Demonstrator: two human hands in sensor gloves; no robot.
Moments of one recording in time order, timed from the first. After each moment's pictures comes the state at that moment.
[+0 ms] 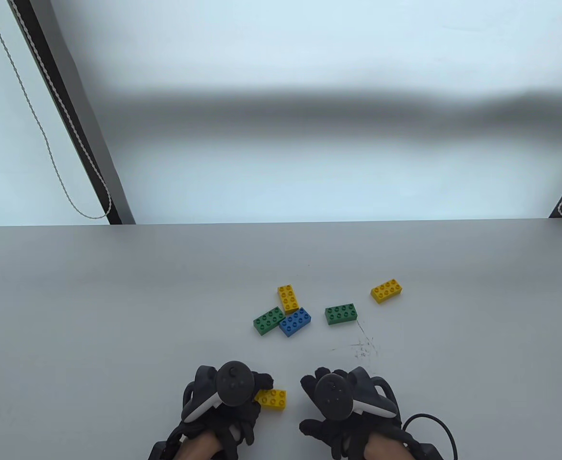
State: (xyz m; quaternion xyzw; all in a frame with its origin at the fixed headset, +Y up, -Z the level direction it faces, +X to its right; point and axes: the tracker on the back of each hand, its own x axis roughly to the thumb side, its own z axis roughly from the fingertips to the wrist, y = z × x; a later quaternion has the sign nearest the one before) left_hand -0.127 -0.771 -0.287 -0.16 -0.17 0.20 0.95; right_hand 0.098 -0.756 -0.269 0.25 0.21 0.94 0.09
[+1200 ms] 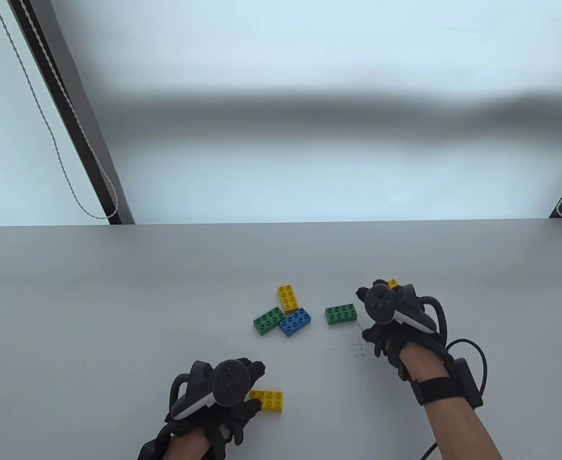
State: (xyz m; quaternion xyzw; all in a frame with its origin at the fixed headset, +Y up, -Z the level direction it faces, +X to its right) left_hand -0.137 -0.733 -0.281 -0.13 -0.19 0.13 0.96; right_hand 0.202 -0.720 -0.426 0.08 0.09 0.99 0.02
